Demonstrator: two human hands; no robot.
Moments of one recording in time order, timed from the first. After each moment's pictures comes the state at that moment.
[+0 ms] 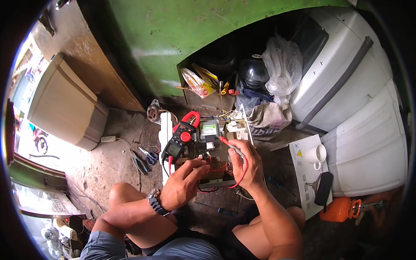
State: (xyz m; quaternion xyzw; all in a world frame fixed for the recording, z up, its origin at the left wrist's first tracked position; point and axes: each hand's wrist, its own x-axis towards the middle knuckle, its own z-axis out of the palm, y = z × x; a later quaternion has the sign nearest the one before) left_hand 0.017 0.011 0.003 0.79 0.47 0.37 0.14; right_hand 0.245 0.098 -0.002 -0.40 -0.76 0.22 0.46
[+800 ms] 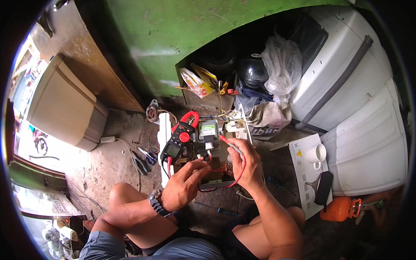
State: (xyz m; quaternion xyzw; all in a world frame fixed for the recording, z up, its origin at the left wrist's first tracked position) left_hand 0.020 0.012 0.000 0.80 0.46 0.36 0.13; right_hand 0.246 0.101 -0.004 -0.43 -0.75 0.24 0.45
